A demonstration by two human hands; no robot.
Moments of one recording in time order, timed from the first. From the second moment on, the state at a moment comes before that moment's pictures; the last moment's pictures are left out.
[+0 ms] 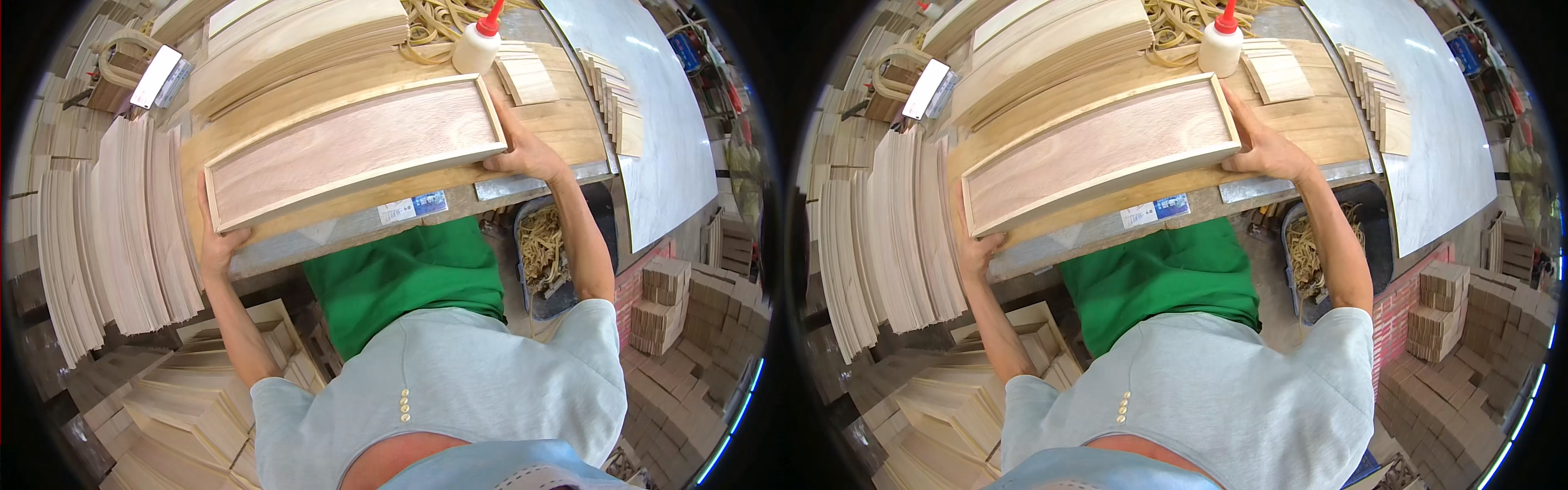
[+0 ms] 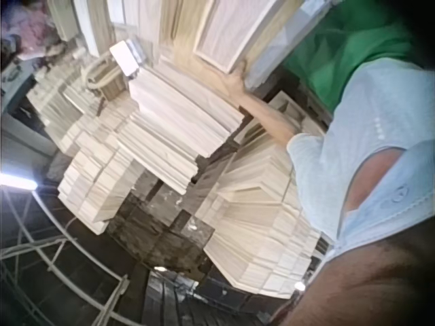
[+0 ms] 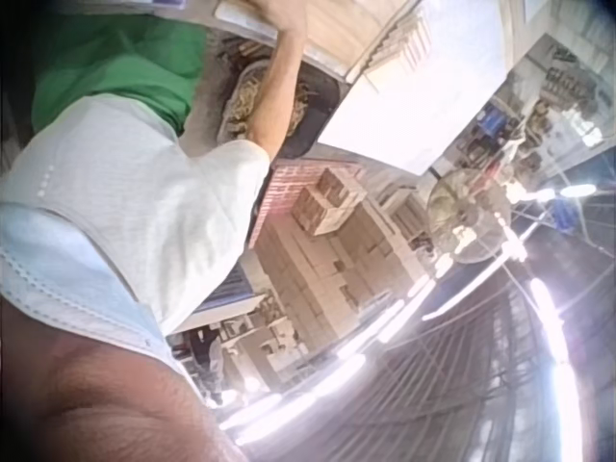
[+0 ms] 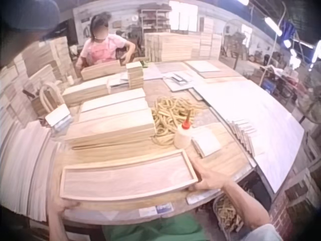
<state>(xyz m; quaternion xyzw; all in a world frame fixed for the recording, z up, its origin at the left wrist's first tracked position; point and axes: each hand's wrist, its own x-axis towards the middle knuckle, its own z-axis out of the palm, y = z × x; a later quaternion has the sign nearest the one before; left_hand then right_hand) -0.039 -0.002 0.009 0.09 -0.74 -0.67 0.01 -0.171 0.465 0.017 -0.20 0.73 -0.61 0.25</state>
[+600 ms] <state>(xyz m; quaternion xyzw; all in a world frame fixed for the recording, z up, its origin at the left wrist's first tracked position) -0.029 -0.002 0.021 0.10 -0.73 -0.68 0.03 -0.291 0.452 0.015 -0.15 0.92 -0.37 -0.04</state>
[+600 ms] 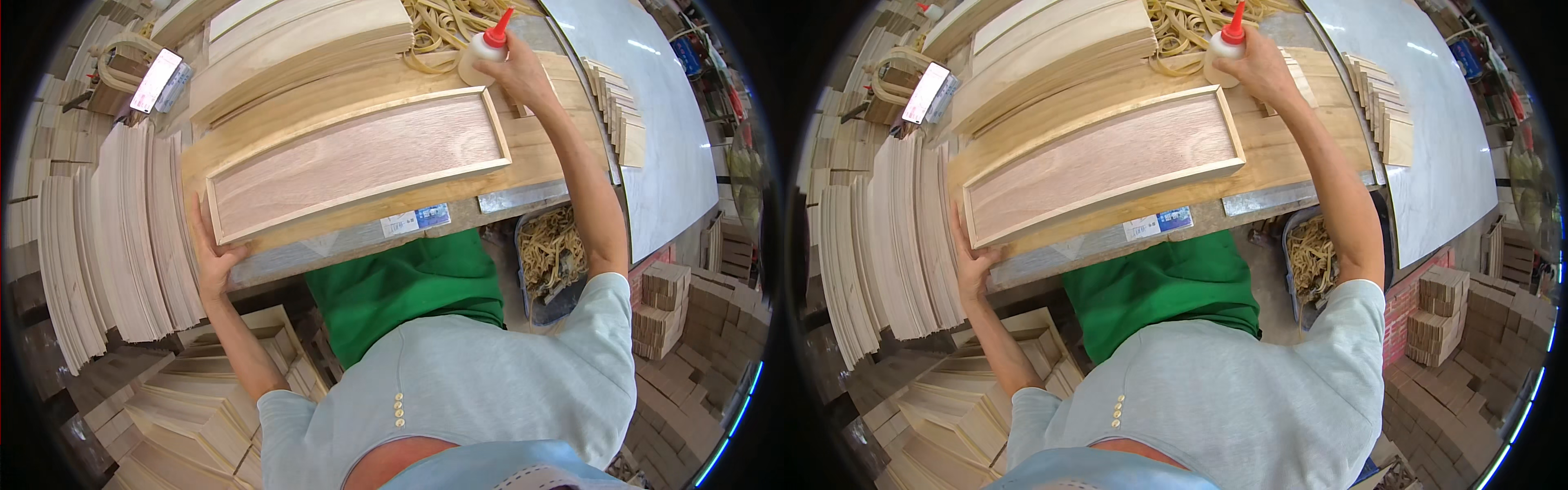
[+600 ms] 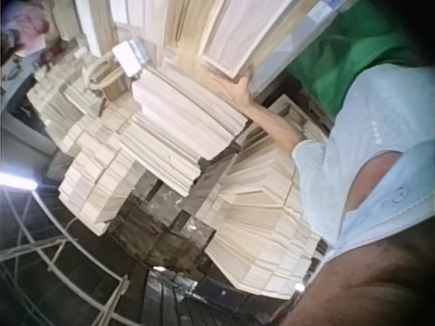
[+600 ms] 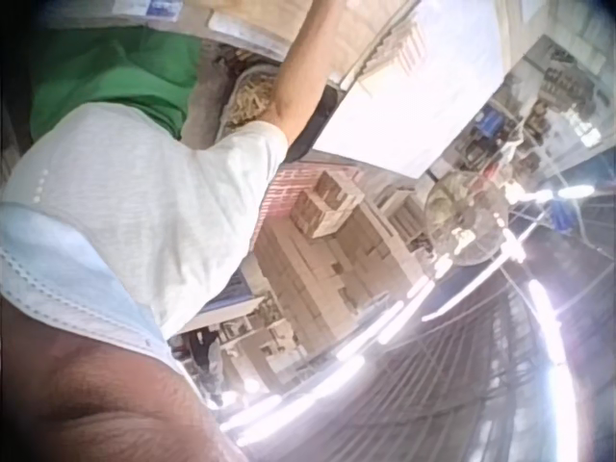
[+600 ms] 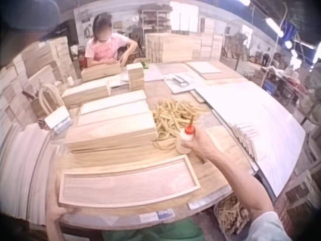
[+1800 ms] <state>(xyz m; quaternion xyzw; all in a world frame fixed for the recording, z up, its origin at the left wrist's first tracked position) -0.019 0.053 0.084 0.02 -0.74 -0.64 0.19 -0.256 0.380 0.139 -0.31 0.80 -0.50 -0.09</state>
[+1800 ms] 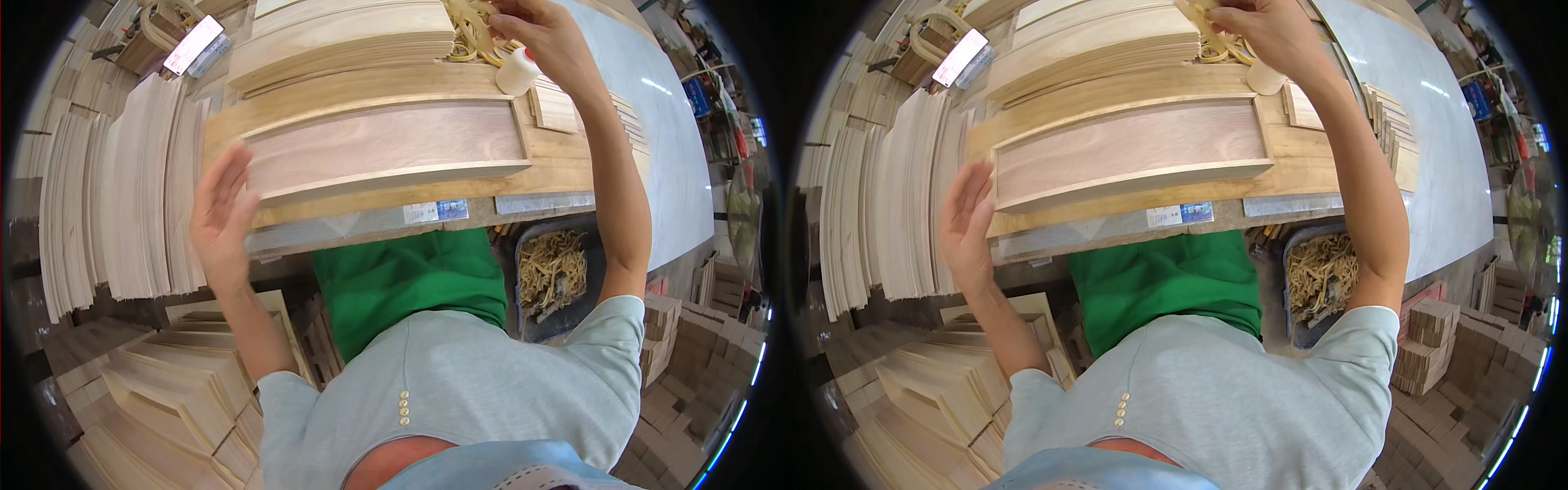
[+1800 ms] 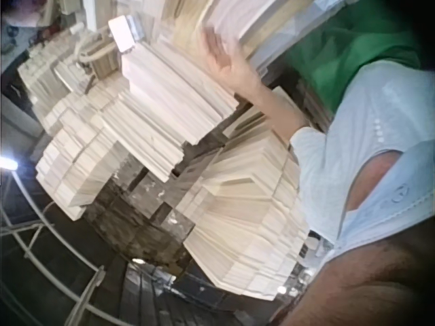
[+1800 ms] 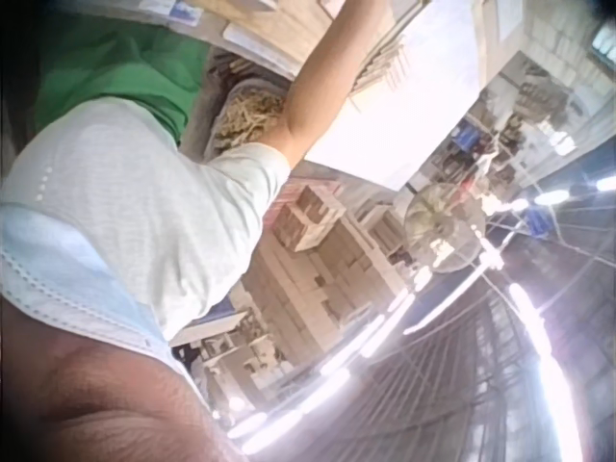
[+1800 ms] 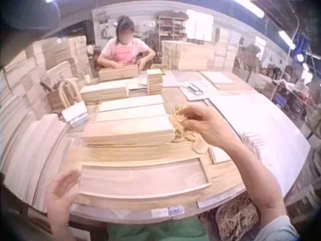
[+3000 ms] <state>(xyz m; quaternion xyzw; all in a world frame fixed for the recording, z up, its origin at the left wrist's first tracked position) -0.032 -0.043 0.068 0.13 -0.81 -0.57 0.00 -0.187 0.454 0.066 -0.08 0.87 -0.45 0.17</state>
